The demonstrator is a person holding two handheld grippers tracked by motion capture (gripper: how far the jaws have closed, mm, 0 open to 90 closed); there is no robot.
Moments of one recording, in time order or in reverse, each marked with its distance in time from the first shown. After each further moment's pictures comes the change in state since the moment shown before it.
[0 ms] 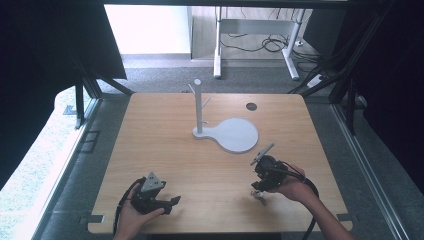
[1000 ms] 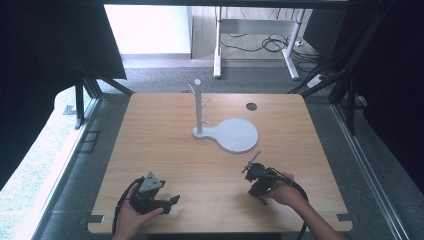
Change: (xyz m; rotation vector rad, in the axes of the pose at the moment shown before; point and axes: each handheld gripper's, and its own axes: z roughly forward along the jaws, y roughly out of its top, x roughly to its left) left arm 0.001 0.001 -0.004 -0.016 0.006 0.007; right arm 0.007 0.002 0.046 0.130 0.037 -0.011
